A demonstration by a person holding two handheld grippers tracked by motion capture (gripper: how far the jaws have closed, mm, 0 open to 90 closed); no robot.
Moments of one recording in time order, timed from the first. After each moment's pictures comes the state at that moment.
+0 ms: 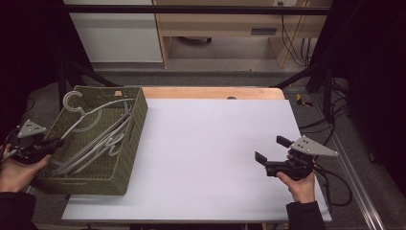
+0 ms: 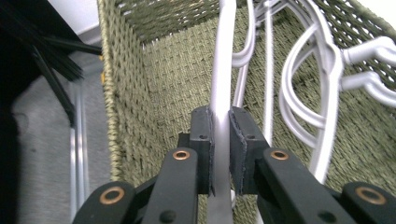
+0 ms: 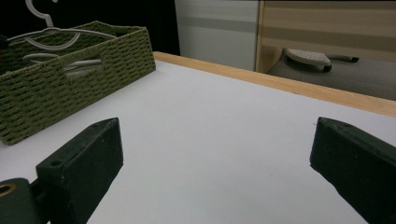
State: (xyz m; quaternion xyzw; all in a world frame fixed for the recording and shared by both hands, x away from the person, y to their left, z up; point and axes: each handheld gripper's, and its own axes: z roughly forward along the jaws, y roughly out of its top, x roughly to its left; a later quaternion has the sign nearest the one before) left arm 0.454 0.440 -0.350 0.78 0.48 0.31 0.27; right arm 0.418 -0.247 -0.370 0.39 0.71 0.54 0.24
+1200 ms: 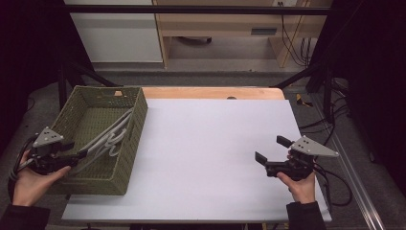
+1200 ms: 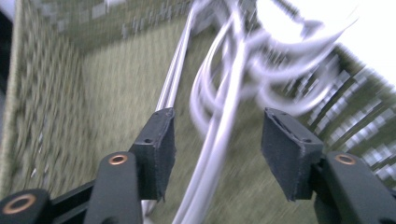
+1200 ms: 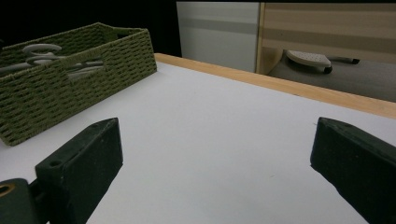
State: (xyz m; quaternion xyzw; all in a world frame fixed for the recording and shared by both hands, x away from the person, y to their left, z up) left arm 0.428 0.387 -0.344 0.79 0.45 0.28 0.32; right arm 0.416 -0.248 -0.369 0.39 0.71 0.54 0.24
